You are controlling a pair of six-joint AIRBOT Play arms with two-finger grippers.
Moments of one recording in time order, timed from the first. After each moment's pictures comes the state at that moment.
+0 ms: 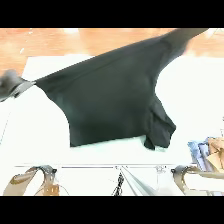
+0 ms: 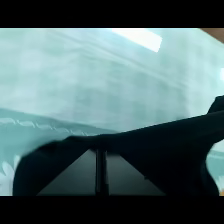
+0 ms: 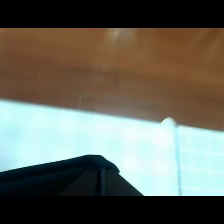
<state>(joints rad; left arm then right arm) 0.23 -0.80 1.00 1.00 -1.14 -1.61 -0.01 -1.52 2.00 -1.67 1.13 1.44</state>
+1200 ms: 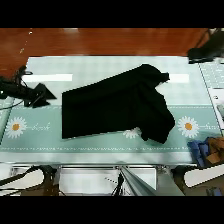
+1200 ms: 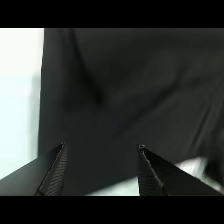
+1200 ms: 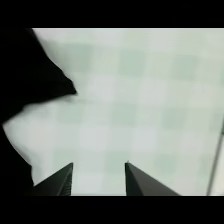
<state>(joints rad) 0.31 -1.32 1.06 0.99 -1.39 -1.42 -0.13 -1.72 2.00 -1.62 1.50 1.41</state>
